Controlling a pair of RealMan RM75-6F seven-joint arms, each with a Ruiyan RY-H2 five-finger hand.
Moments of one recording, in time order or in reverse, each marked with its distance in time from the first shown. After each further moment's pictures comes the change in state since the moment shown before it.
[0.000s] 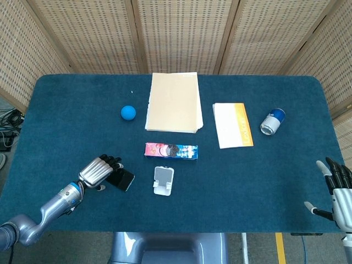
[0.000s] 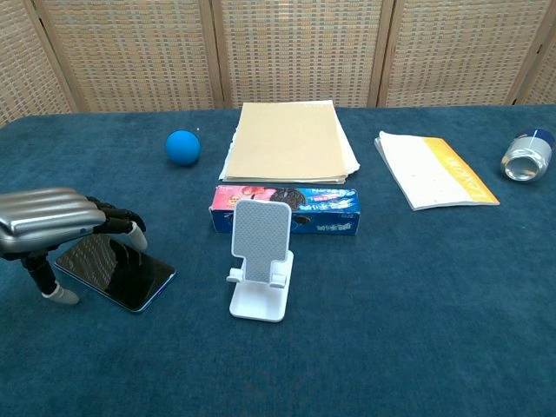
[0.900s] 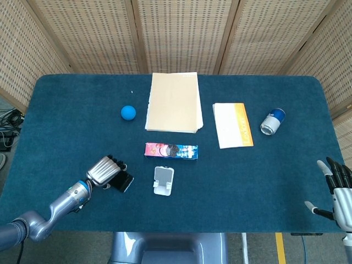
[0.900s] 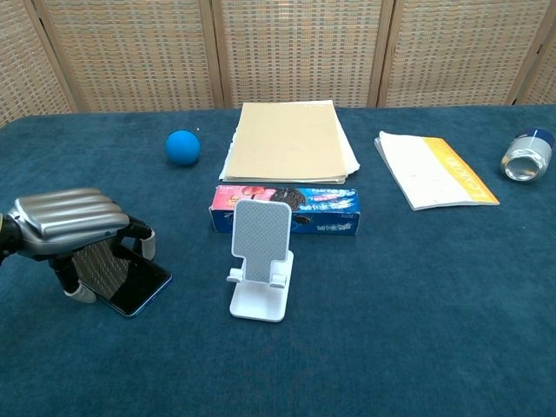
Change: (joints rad) left arm -0.048 -0.063 0.025 0.052 -0.021 0.014 0.046; right arm 0.002 0.000 0.001 0.004 0.006 -0.005 0.005
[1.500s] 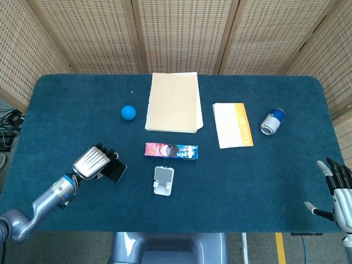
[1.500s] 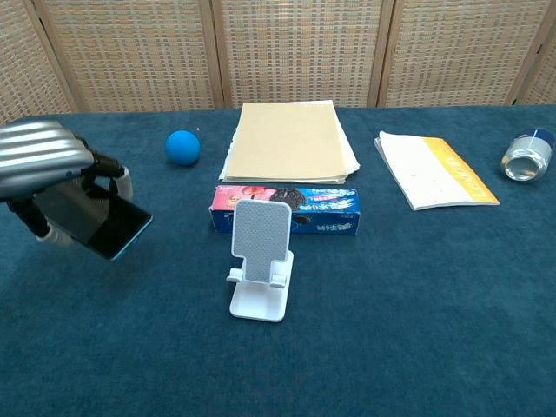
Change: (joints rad) left arm 0.014 0.152 -0.016 -0.091 0.077 0.206 0.045; right arm -0.004 0.004 -0.003 -0.007 -0.008 0.010 0.003
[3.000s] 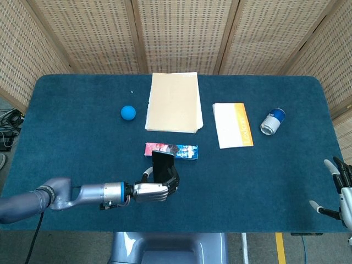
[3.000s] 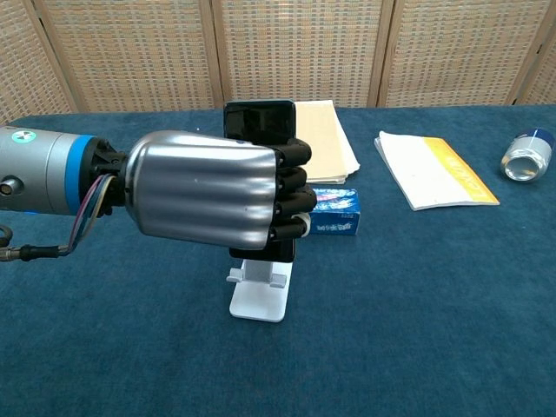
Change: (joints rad) left arm -0.360 -0.105 -0.056 0.013 0.601 -0.093 0.666; right arm 0.000 0.012 0.011 0.026 0.035 -0.019 0.076
